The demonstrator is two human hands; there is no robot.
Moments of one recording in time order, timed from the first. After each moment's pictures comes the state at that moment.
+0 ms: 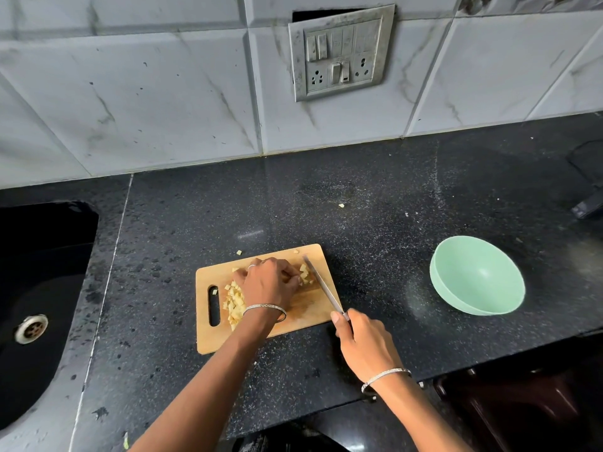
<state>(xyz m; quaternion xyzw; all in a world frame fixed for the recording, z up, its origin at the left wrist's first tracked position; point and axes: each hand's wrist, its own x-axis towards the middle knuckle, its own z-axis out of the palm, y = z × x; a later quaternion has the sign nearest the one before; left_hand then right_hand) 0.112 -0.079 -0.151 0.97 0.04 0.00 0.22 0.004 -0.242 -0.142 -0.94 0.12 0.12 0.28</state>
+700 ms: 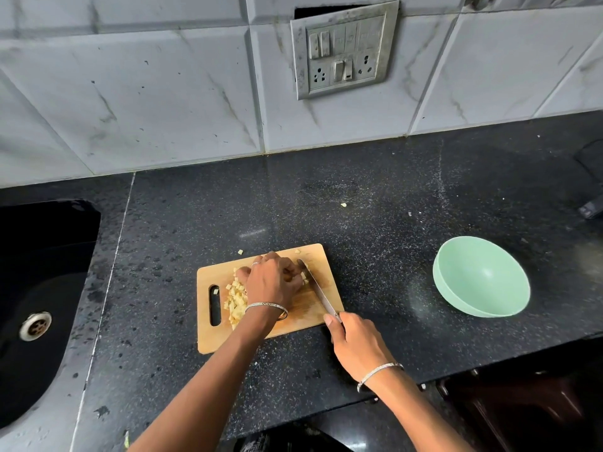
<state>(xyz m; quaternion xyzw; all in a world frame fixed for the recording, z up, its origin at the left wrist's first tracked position) 0.115 -0.081 -0.150 0.97 0.03 -0.01 0.24 0.011 -0.234 -0.137 -0.92 0.10 0.17 0.33</state>
